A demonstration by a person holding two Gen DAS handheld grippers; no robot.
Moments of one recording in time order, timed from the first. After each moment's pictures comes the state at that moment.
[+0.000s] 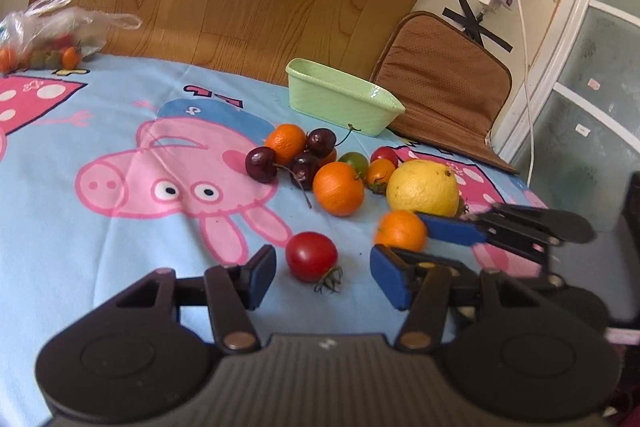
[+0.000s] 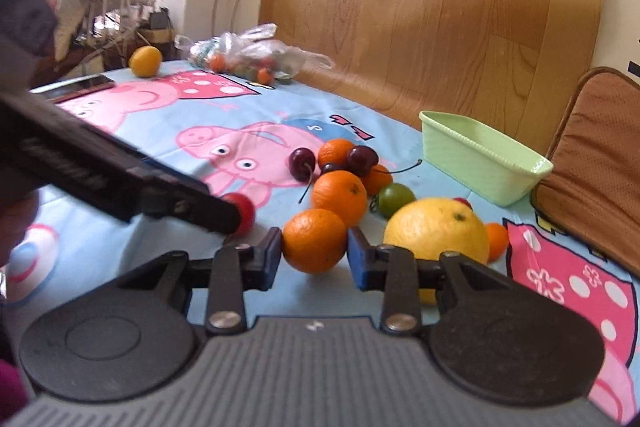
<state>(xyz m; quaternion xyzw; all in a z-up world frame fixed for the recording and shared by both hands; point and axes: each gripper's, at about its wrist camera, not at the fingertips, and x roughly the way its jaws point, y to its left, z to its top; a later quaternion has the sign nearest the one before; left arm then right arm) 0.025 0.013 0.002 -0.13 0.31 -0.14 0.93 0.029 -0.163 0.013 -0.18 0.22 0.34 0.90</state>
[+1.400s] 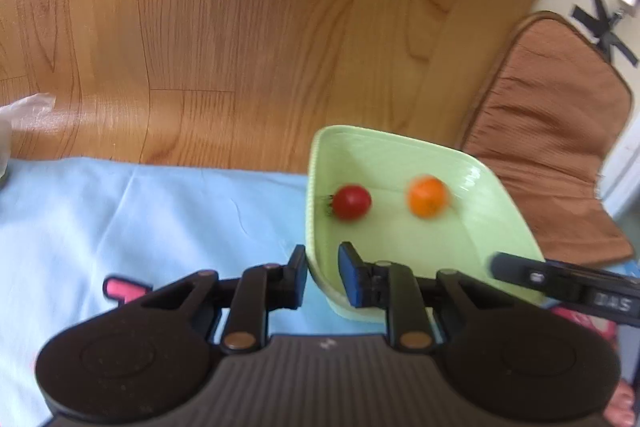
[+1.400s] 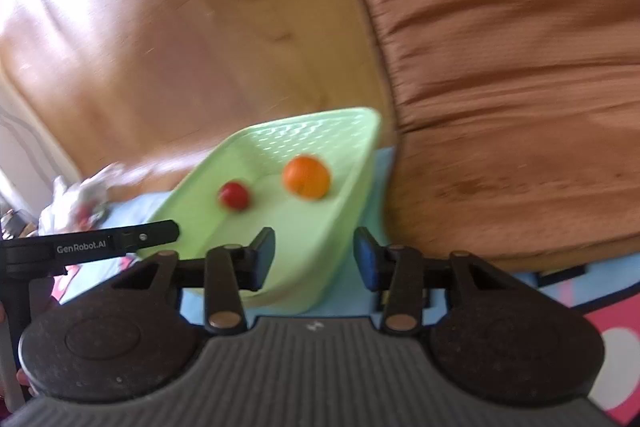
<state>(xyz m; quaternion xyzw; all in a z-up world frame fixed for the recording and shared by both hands) 0.283 -0.026 0.030 -0.08 0.37 -0.06 0.92 0.277 -0.259 0.020 0.14 0.35 0.19 0.91</state>
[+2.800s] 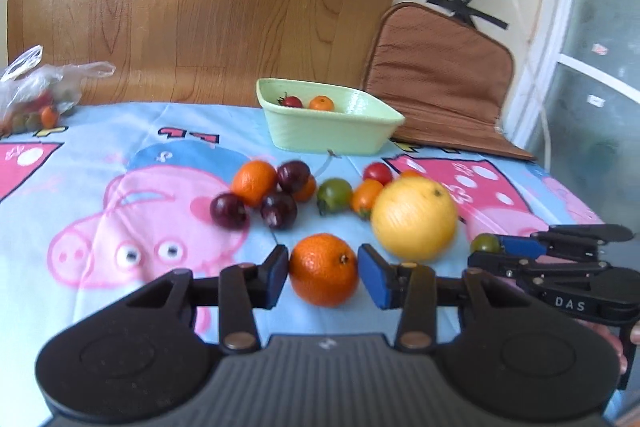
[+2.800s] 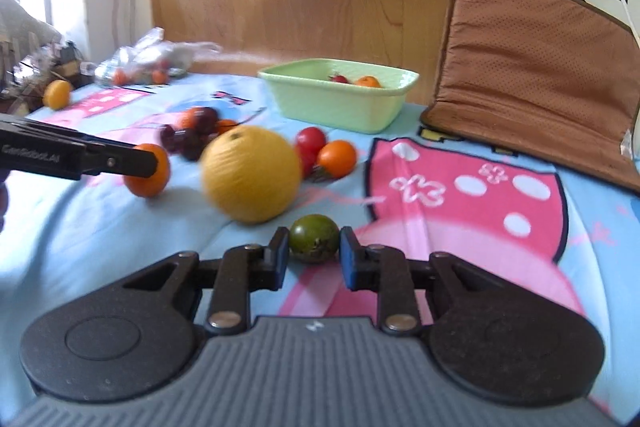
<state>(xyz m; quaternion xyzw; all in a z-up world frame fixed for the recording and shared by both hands) 0.026 -0.041 0.014 -0.06 0.30 -0.12 0.95 0.054 -0.249 0.004 -0.07 0.27 0.24 0.93</state>
